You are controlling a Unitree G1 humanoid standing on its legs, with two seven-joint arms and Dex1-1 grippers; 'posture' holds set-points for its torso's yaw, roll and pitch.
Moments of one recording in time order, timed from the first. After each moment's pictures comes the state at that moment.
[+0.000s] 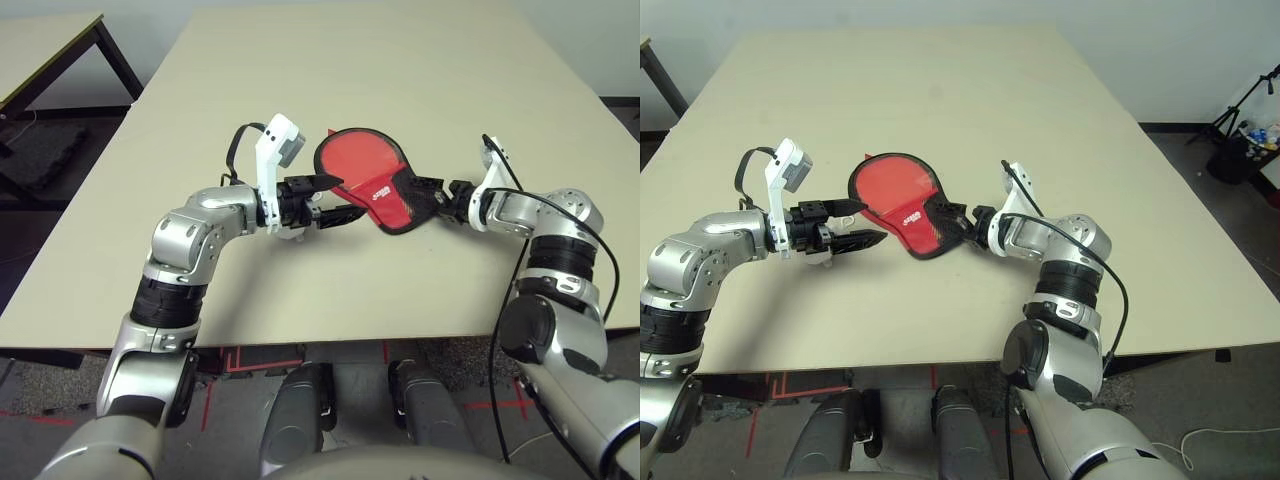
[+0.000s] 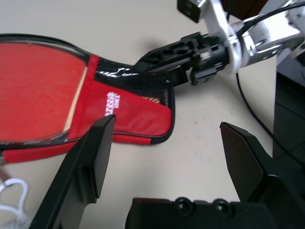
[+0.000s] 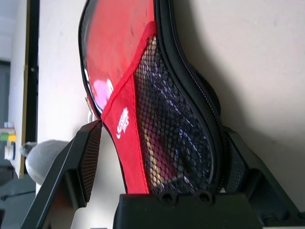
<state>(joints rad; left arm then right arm) -0.61 0.49 -0.06 -0.10 -0.47 0.84 -0.88 -0.89 -0.16 -0.61 0.54 0.49 1.27 0.25</state>
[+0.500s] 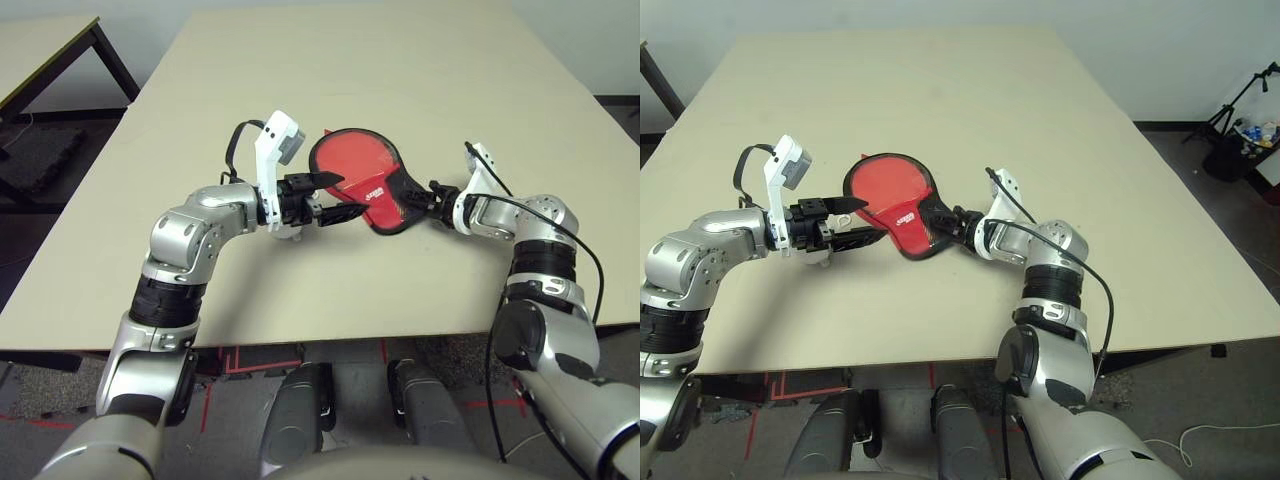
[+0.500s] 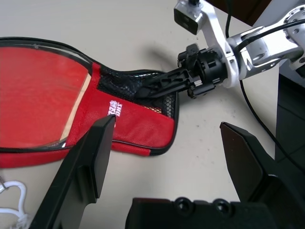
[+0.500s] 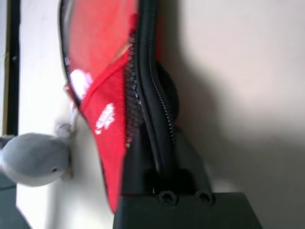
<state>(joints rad) -0.61 0.50 -0.06 -0.11 -0.48 0.85 -0.85 -0.85 -0.16 -0.51 0.47 0.51 1.31 0.23</state>
